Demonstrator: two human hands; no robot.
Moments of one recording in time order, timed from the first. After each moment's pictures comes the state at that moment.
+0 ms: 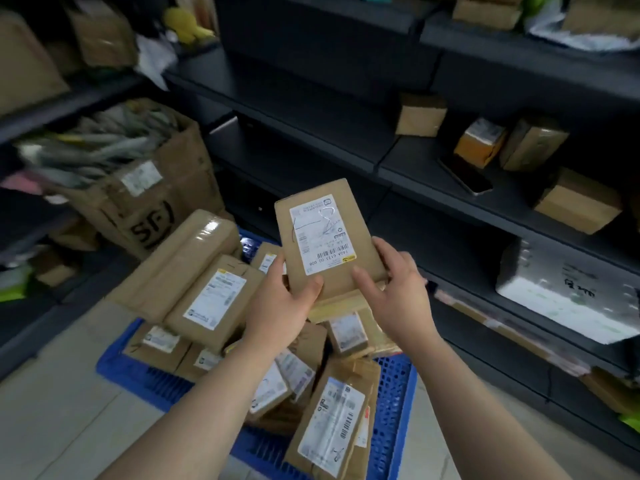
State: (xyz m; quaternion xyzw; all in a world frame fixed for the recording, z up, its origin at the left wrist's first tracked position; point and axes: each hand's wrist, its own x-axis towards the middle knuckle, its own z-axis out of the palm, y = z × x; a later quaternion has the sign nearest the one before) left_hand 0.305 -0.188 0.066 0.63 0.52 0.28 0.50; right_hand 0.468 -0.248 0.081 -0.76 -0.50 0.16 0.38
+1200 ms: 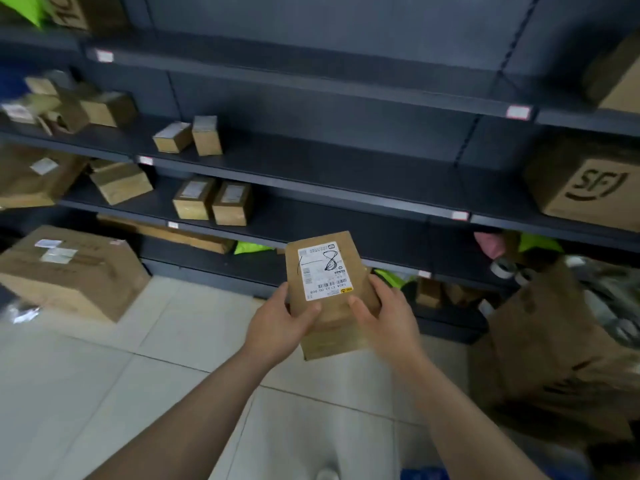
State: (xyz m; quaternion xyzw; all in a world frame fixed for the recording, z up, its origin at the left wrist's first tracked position) left_hand -0.476 -0.242 0.080 0.26 0.82 0.44 0.25; right_hand -0.354 -0.114 0.091 -0.39 -0.82 0.37 0.17
